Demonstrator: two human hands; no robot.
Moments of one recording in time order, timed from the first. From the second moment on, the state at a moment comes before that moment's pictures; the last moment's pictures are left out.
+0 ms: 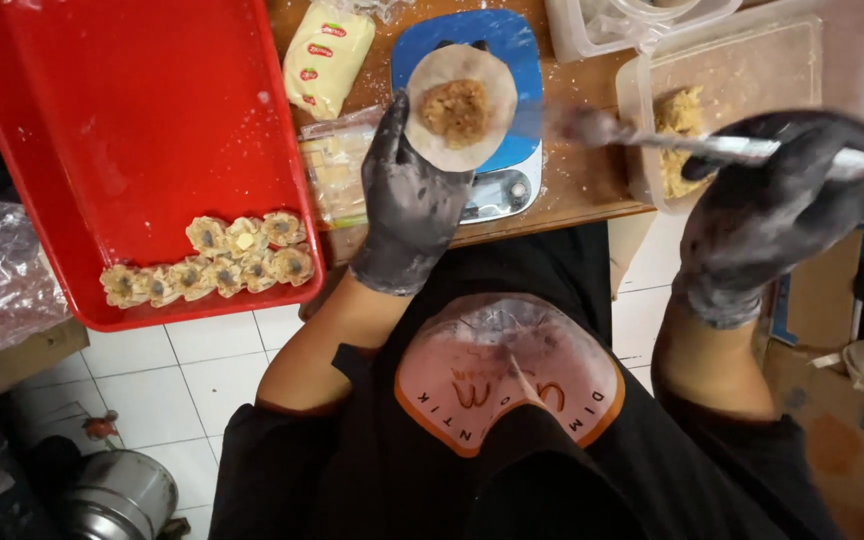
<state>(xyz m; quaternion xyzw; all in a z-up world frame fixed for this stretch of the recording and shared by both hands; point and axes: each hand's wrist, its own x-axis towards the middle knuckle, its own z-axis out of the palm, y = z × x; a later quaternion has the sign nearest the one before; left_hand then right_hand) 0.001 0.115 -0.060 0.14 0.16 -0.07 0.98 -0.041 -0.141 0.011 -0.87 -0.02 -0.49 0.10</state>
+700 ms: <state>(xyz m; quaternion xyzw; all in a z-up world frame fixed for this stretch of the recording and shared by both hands) -0.025 0.096 -0.085 0.23 -0.02 -0.11 0.97 -0.019 -0.126 0.042 -0.76 -0.08 -0.22 0.61</state>
